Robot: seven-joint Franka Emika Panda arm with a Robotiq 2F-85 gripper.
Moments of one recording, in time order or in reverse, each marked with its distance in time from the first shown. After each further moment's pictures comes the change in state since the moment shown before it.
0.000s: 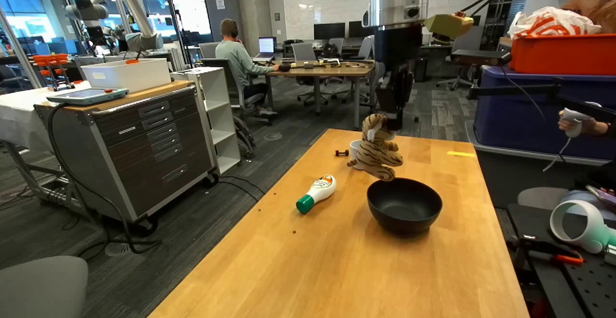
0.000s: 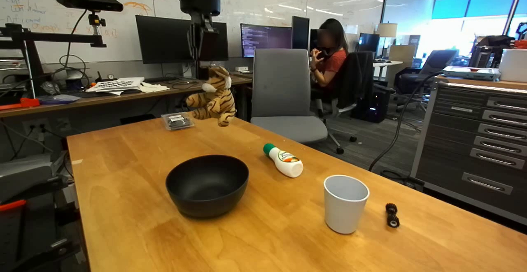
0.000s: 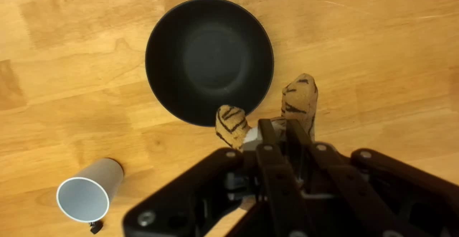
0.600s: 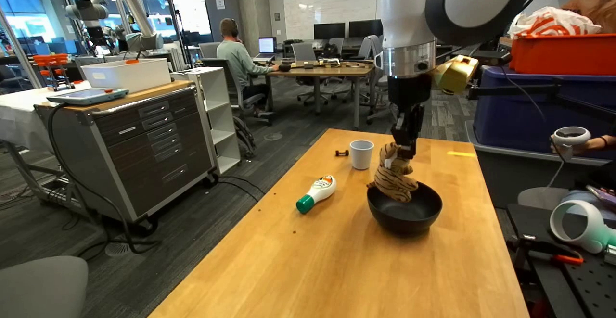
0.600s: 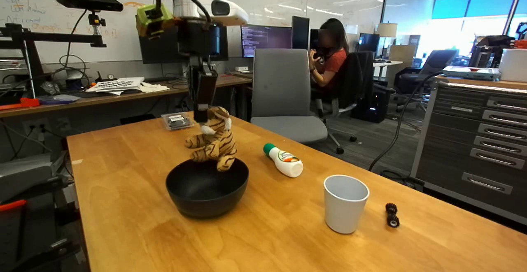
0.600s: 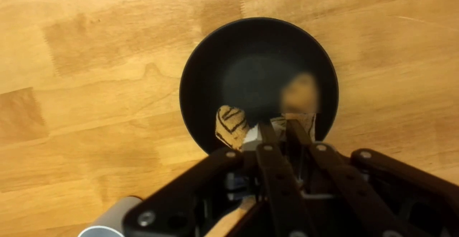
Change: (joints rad) arm -0.040 0.070 -0.019 -0.131 -0.110 0.162 0.039
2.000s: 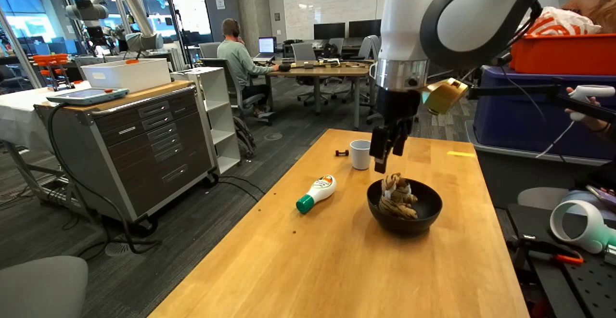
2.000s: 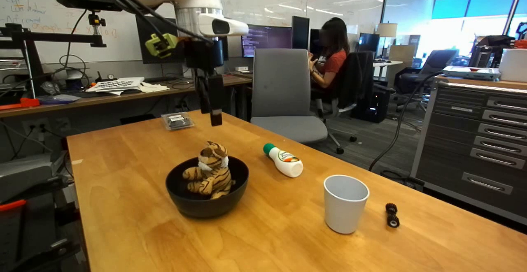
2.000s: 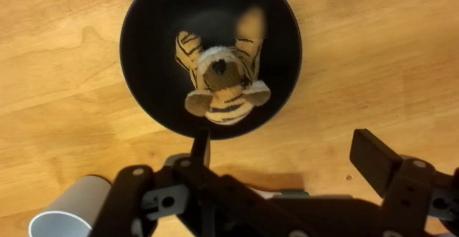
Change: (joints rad) arm 0.011 0.042 0.016 -0.036 0.121 0.223 -0.019
